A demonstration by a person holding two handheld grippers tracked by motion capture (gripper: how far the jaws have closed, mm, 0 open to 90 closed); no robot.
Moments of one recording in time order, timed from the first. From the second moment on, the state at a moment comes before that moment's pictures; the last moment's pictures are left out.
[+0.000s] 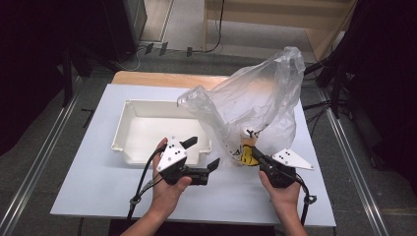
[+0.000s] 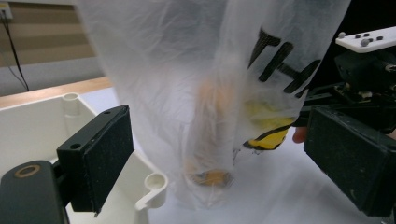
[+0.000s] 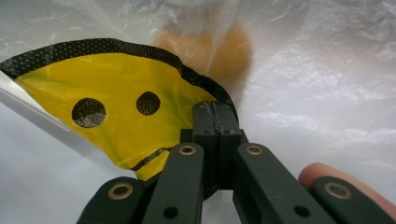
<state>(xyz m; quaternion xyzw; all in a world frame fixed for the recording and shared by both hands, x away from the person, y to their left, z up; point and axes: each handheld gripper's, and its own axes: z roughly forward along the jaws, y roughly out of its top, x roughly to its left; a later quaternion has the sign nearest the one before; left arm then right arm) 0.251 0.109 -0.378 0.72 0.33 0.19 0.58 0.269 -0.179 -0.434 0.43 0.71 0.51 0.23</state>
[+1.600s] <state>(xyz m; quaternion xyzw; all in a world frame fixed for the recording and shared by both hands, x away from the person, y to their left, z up) 0.249 0.116 -0.350 0.68 0.32 0.16 0.64 0.298 -0.182 -0.369 0.43 0.64 0.57 0.27</state>
